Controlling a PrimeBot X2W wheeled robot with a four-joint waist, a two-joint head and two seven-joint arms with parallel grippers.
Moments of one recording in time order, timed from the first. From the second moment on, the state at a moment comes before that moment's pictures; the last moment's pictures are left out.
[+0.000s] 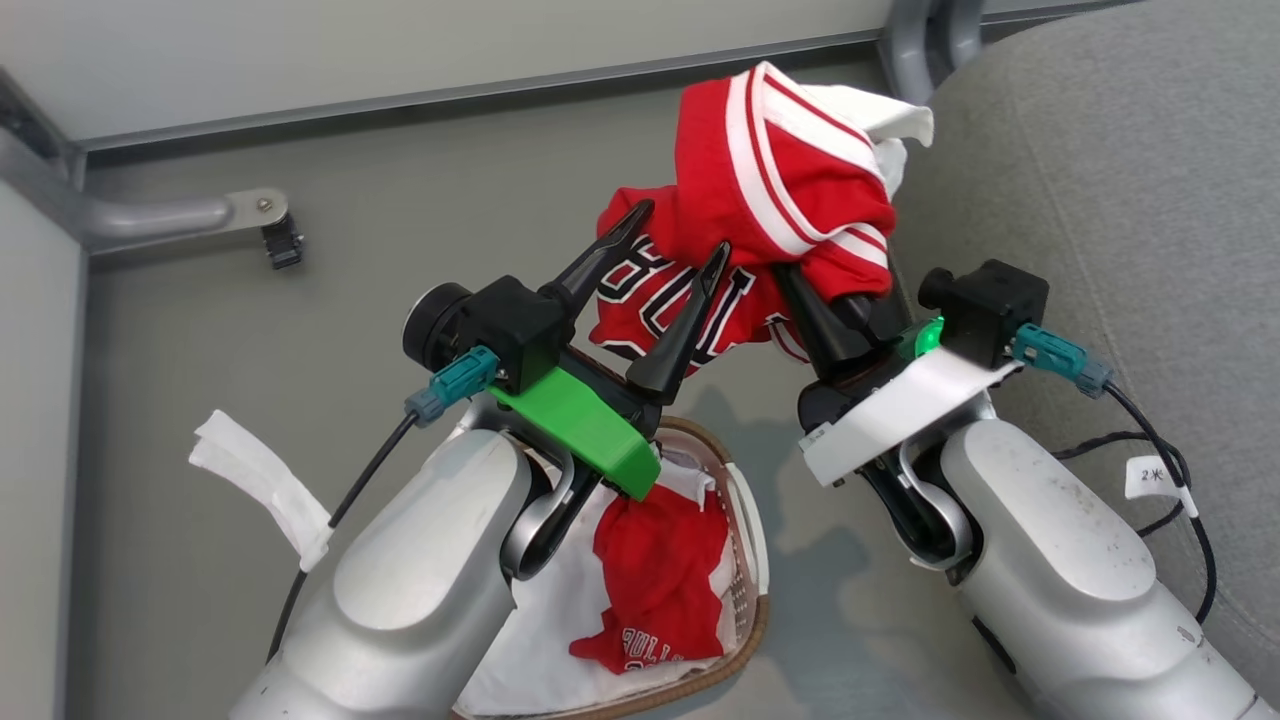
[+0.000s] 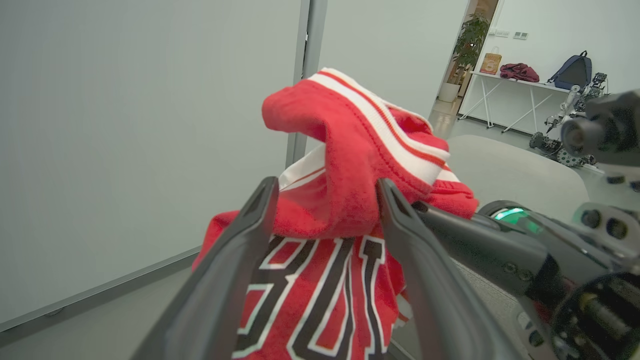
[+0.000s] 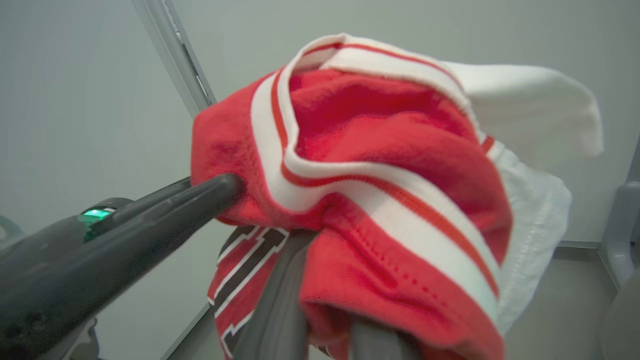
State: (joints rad) left arm -0.67 0.11 -0.72 0.38 -0.56 -0.13 -0.26; right arm -0.59 -0.17 0.55 0.29 0.62 0.13 -0.26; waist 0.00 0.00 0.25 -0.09
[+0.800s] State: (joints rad) left arm -0.54 0.14 -0.76 0.36 -0.55 -0.13 -0.26; right arm -0.44 -0.18 0.45 0.21 0.61 0.13 -0.26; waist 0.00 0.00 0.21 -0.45
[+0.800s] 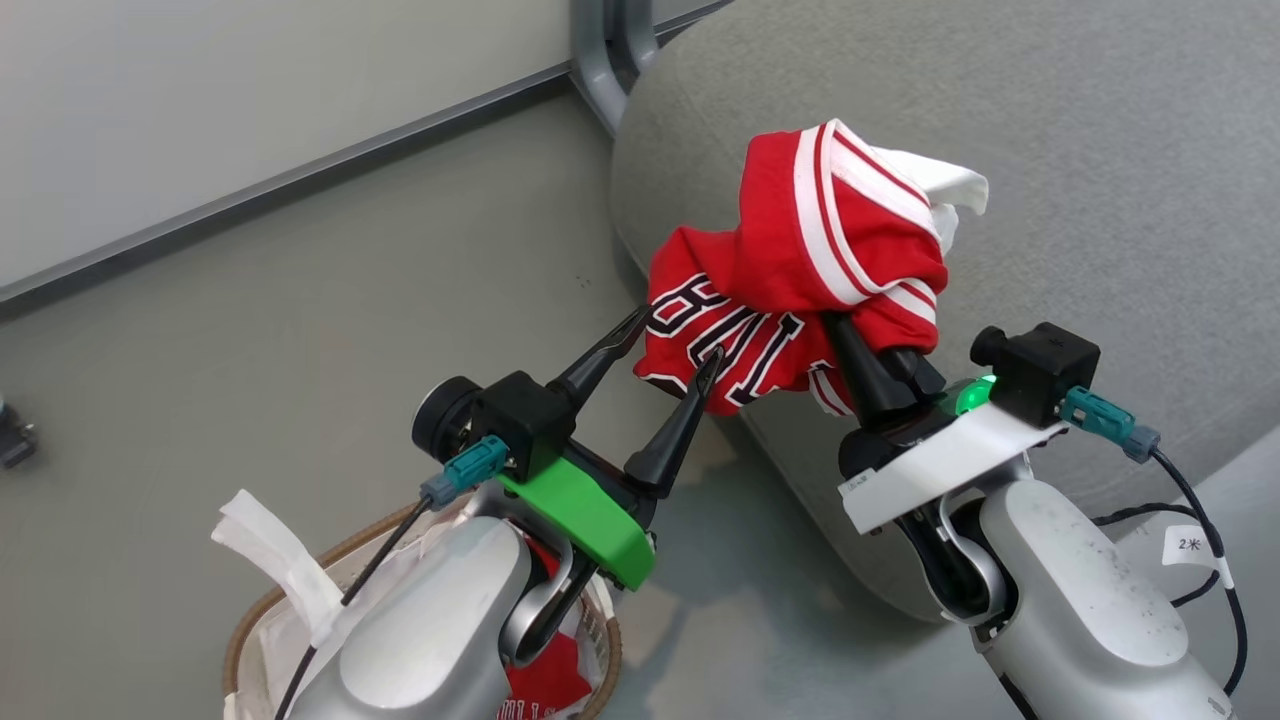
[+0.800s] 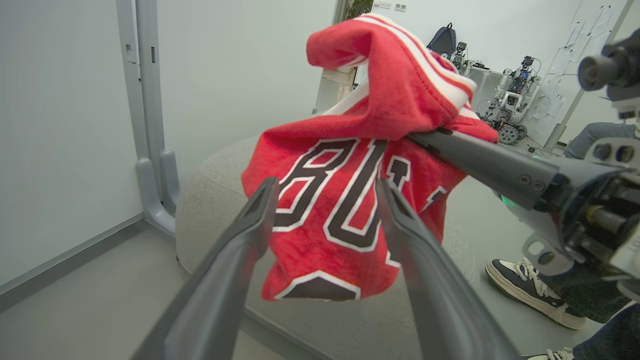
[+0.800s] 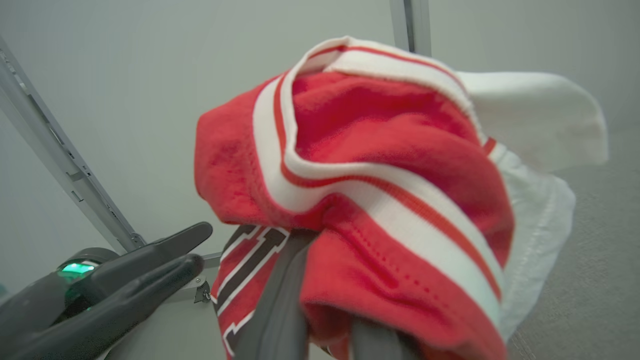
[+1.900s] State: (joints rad) left arm -0.59 0.29 -0.85 0.30 -0.56 -0.13 -0.26; right arm -0.76 -0.33 0.07 0.49 0.50 0.13 -0.26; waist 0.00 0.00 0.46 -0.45
